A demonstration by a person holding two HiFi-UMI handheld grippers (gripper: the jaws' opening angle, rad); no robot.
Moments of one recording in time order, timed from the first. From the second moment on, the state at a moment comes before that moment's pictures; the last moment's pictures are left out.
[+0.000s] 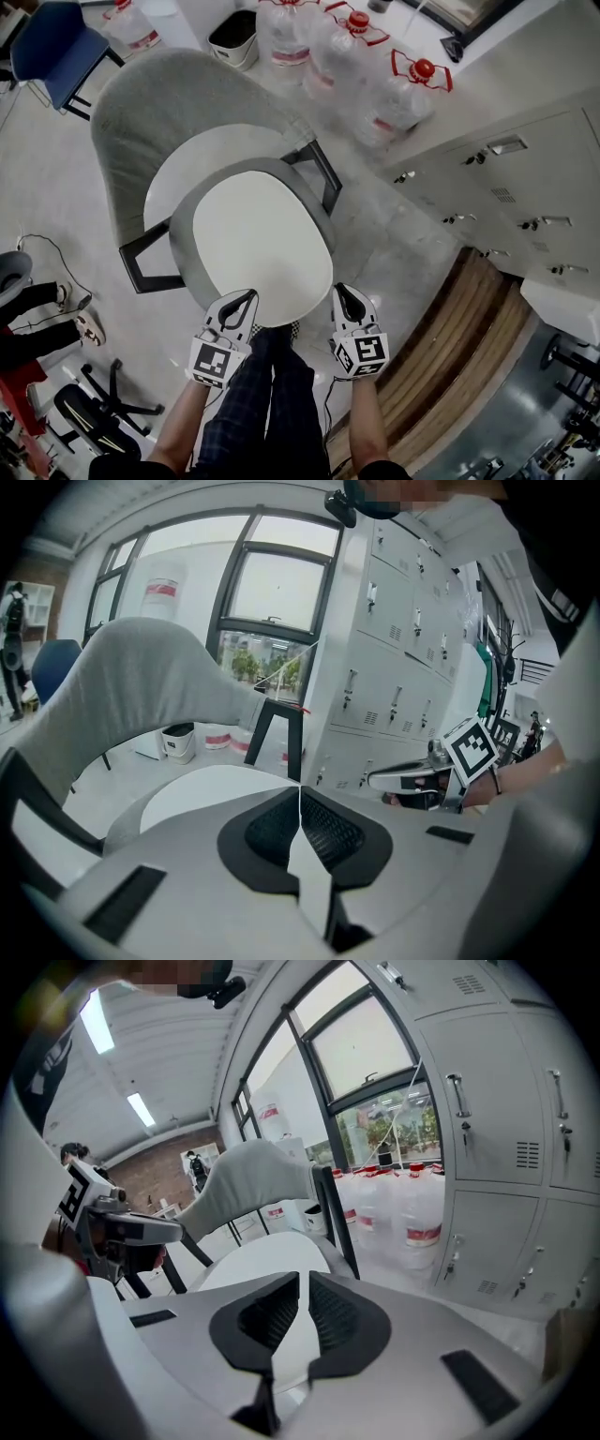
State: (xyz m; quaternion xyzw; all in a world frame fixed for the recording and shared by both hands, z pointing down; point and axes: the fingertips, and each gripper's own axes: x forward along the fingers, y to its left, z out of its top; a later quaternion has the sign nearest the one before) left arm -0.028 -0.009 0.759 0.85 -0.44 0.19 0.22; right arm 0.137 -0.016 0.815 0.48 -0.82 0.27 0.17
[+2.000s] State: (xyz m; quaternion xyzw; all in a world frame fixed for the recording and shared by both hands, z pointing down) left arm -0.050 -0.013 0.804 0.84 -0.44 0.21 0.23; right arm 0.110 -0.002 0.925 0.42 -0.80 0.38 0.20
